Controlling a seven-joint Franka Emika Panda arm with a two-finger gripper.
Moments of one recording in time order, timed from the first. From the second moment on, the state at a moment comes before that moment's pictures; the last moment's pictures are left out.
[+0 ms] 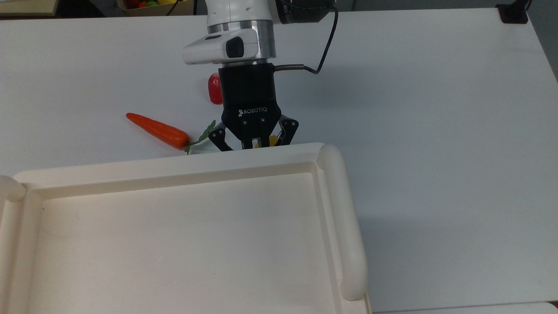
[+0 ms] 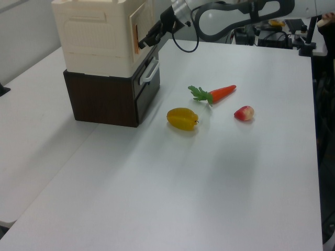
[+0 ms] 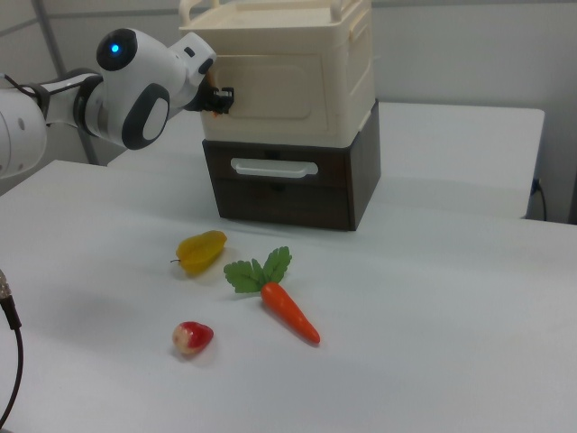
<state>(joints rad) 0.27 0.49 -0.15 -1.41 0.30 2.81 -0.40</state>
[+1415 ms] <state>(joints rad) 0.29 0.46 -0.16 -1.44 0.30 2.84 -0.38</state>
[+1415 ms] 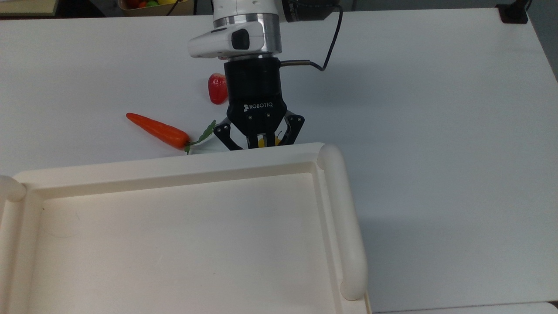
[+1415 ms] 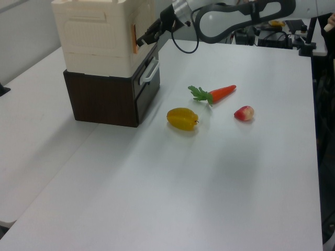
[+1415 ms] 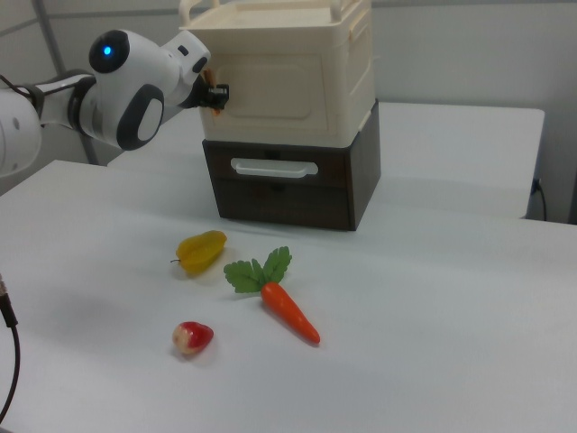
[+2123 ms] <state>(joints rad) 0.08 0.17 -0.18 -1.45 0.29 1.76 -0.24</state>
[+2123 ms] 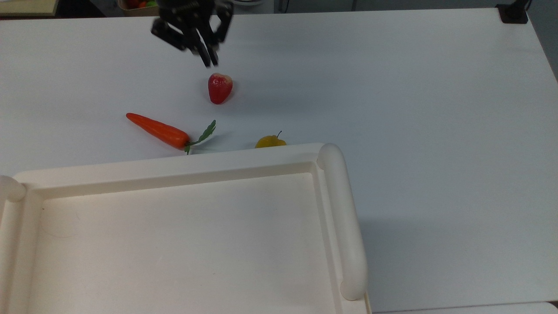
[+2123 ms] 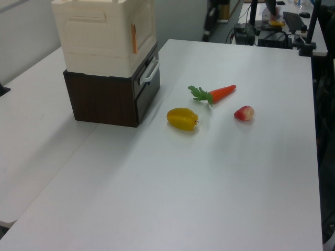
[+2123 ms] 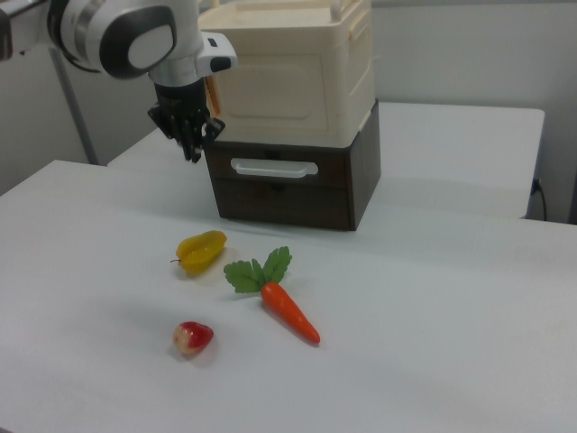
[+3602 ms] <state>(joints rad) -0.07 0.03 -0.18 -1.48 0.14 1.49 -0.08</state>
